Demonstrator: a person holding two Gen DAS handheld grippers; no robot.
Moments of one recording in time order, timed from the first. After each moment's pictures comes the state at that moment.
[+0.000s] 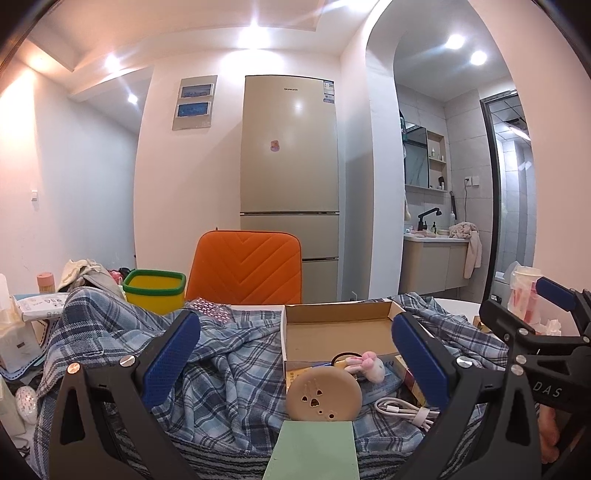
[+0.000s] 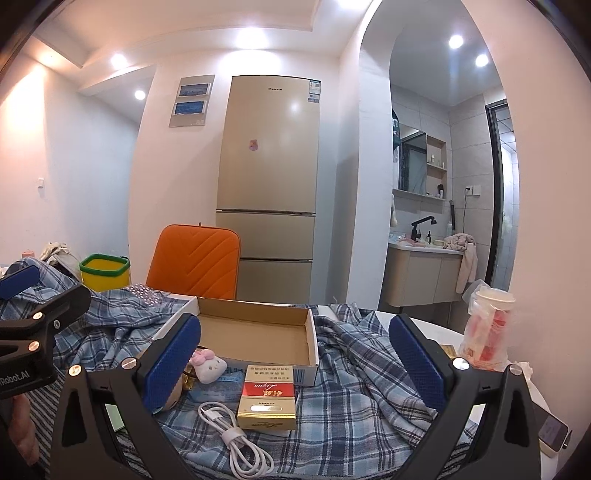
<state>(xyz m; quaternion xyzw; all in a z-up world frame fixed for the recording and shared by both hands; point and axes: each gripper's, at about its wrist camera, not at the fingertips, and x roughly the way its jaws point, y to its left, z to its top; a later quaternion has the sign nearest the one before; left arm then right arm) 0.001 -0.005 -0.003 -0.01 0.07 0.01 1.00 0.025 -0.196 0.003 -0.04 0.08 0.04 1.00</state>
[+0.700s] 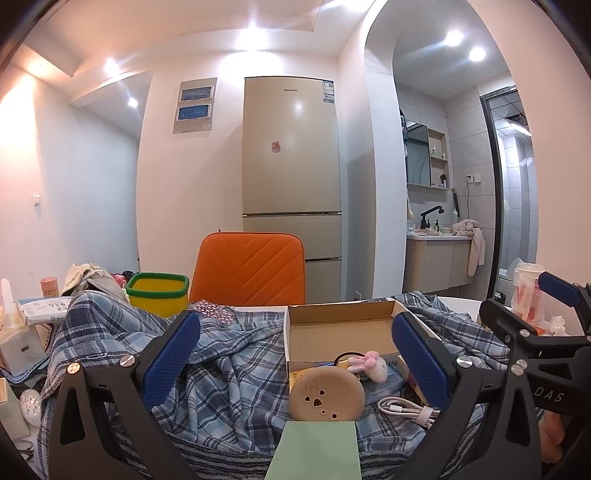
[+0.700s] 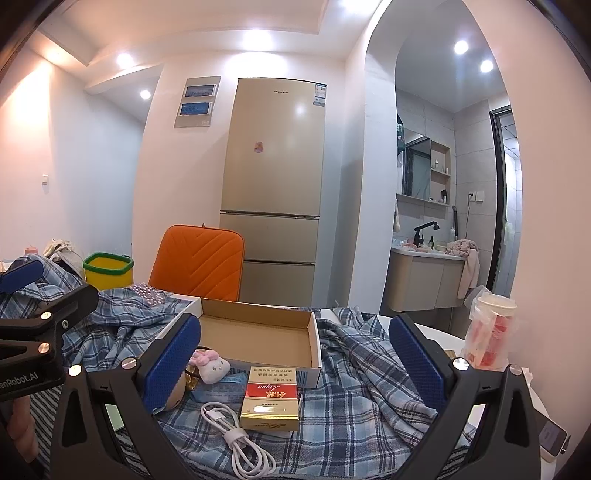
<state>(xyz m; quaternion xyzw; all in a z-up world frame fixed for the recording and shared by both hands) 0.000 -0.007 -0.001 0.00 0.07 0.02 1.00 0.024 -0.193 0.007 -0.05 0.08 0.04 0.99</state>
